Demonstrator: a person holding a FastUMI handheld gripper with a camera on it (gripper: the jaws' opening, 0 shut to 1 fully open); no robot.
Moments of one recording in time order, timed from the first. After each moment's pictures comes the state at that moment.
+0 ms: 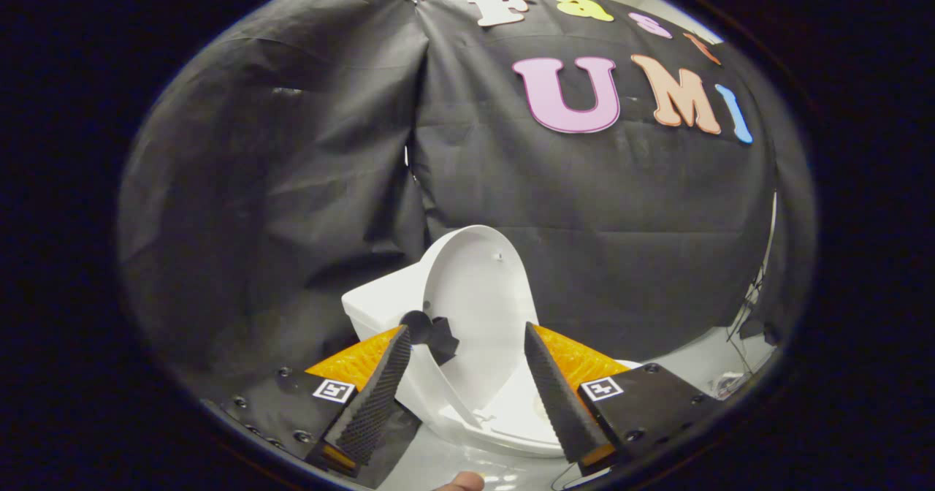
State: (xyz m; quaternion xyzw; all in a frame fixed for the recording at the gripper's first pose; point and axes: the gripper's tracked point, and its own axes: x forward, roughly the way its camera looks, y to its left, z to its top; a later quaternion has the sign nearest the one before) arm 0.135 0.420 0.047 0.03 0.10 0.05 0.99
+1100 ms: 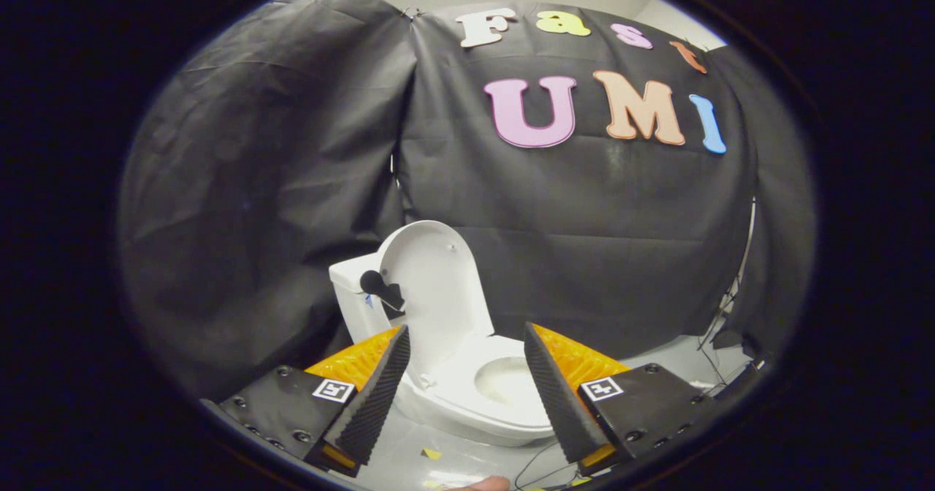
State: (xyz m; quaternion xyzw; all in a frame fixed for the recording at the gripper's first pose) arm 0.020 0.298 0.052 0.00 0.09 0.05 1.00
